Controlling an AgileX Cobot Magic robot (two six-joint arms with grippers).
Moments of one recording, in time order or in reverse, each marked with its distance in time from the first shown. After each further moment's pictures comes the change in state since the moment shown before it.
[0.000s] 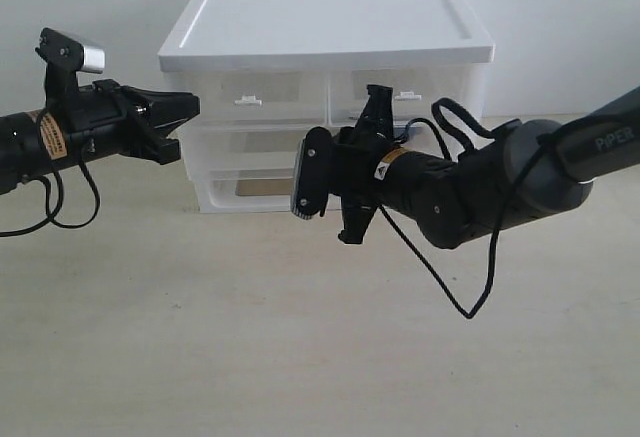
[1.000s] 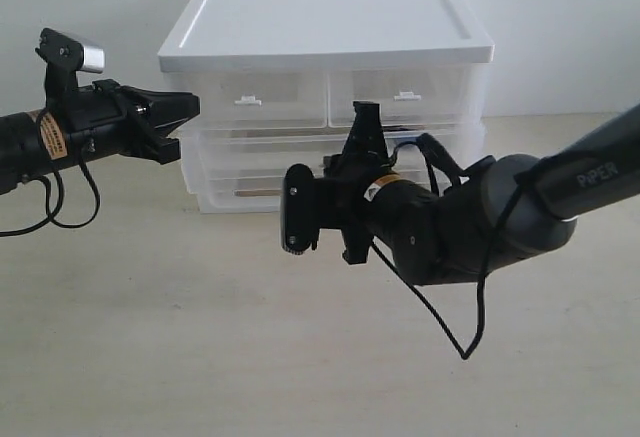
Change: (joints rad) left arm 0.000 0.000 0.000 0.000 0.000 -0.007; right arm 0.103 -0.005 0.095 0.334 -0.121 -0.391
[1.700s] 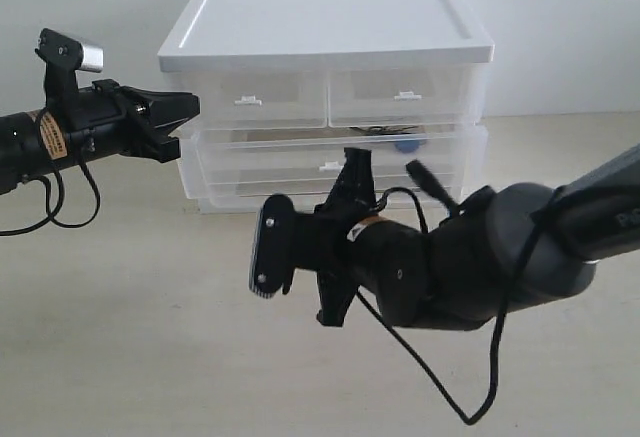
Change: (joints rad) left arm 0.000 0.000 0.000 0.000 0.000 -0.020; right arm 0.146 -0.111 0.091 0.230 0.127 0.056
